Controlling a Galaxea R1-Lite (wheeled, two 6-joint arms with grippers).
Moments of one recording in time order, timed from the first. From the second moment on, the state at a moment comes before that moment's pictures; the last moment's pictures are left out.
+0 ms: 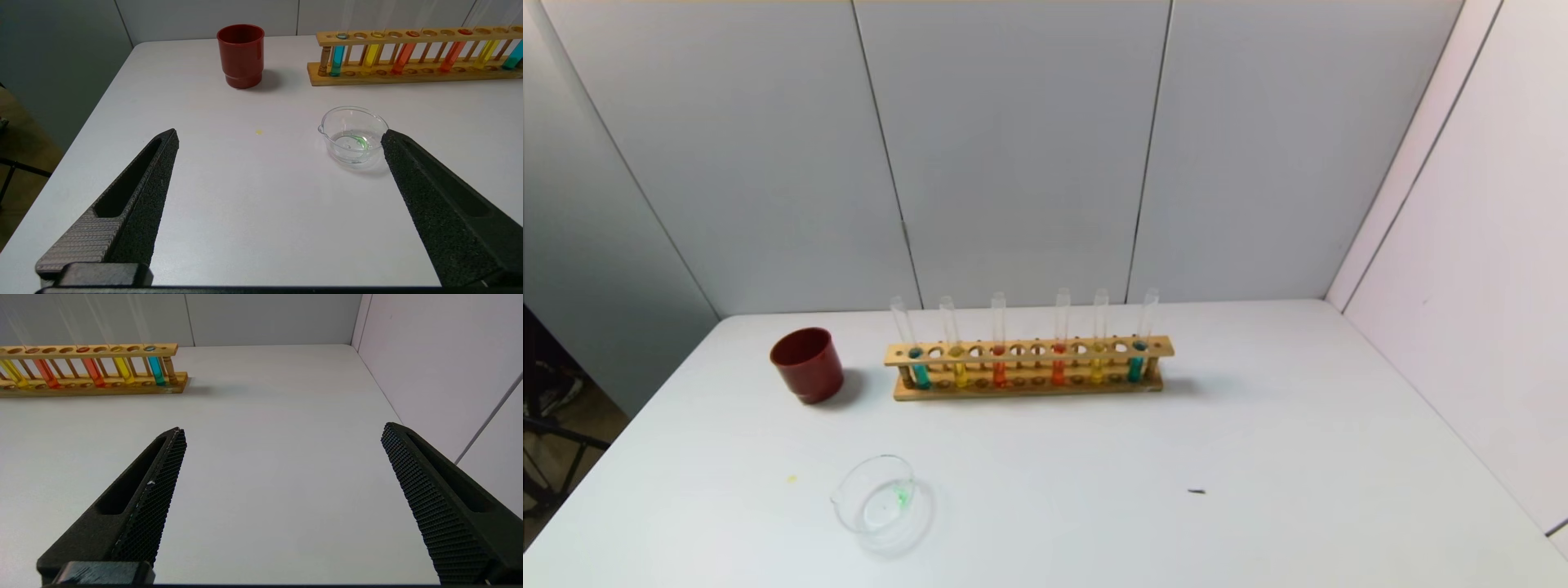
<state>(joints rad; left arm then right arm) 0.00 0.00 0.00 0.00 0.00 -0.01 0.00 0.00 0.00 -0.01 0.01 0.02</state>
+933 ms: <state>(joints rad) 0.00 0.18 -0.24 0.09 -0.11 0.06 0.00 0.00 0.00 -0.01 0.00 0.02</state>
